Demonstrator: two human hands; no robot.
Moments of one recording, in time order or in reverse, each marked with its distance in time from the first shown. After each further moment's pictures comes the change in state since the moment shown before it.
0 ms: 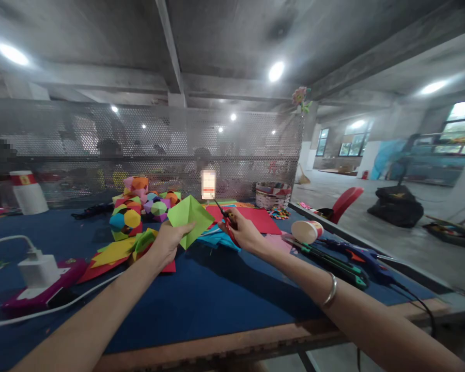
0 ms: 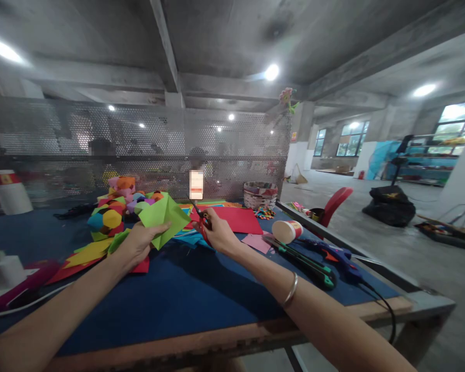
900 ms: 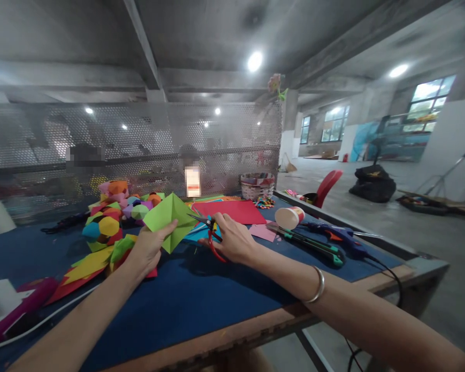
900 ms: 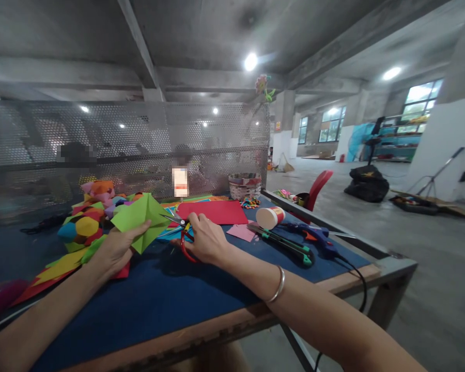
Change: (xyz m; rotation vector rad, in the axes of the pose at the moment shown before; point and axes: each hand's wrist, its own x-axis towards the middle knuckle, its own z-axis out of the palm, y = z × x) left_hand -0.017 0.007 0.020 0.088 0.081 0.025; right_hand -0.034 -0.007 -0.011 -0.404 -0.004 -0.005
